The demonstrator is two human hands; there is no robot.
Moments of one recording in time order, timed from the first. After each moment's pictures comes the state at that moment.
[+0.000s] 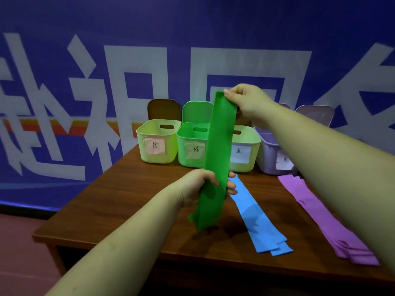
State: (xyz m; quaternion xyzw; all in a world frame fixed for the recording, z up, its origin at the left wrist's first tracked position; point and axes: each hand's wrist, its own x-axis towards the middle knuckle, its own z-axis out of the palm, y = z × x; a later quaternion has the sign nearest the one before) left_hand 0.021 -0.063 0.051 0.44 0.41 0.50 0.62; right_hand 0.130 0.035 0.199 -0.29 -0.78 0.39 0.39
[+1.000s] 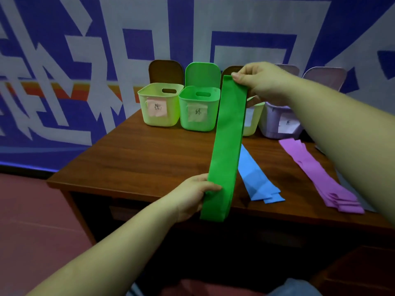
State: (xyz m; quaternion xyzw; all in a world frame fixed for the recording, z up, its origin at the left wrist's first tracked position) left_hand 0.064 -0.145 -0.023 0.36 0.48 0.54 0.59; right_hand 0.169 0.010 0.161 -0.31 -0.82 0.40 0.27
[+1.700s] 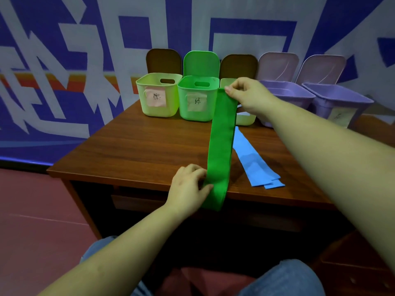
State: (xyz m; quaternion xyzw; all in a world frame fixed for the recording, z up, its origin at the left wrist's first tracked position) left_hand 0.051 -0.156 -0.065 0.61 0.72 0.33 0.02; right_hand 0.152 0.016 0.095 -0.33 -0.81 0.33 0.35
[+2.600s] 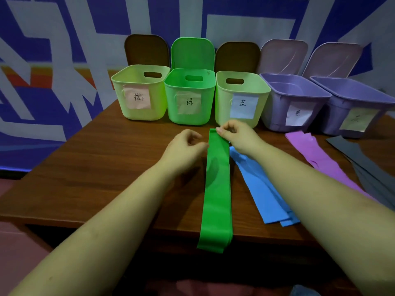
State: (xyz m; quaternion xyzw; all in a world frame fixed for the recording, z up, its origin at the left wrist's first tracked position) left_hand -0.019 -0.017 -0.016 0.52 0.69 0.45 0.22; right_hand 0.116 0.103 -0.011 -0.37 -0.79 0.39 0.30
